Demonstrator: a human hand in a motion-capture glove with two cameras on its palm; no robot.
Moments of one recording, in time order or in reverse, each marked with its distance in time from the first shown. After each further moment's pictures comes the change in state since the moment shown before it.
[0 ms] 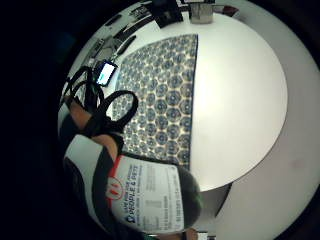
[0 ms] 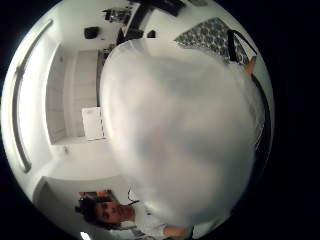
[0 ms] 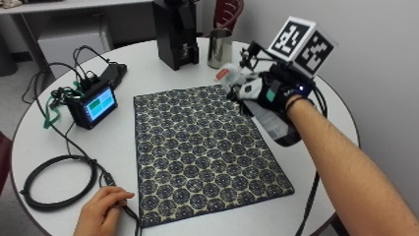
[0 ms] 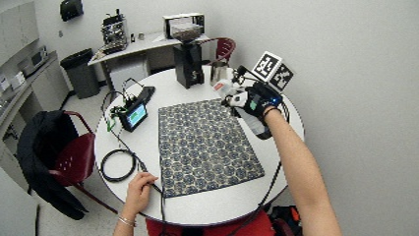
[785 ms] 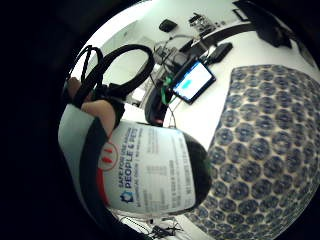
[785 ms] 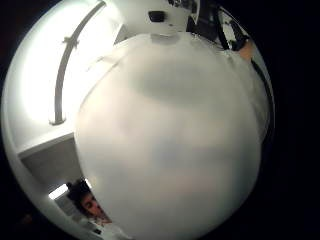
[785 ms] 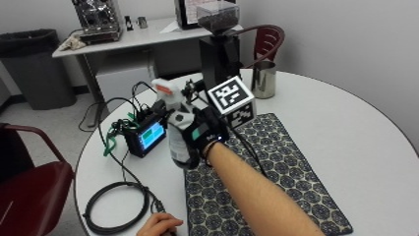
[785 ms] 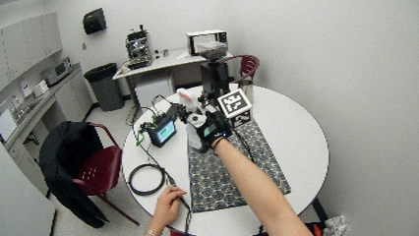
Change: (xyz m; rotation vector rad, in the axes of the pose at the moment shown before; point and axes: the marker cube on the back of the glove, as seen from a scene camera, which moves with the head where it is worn) arm -0.083 -0.054 0.163 0.113 -0.566 -0.274
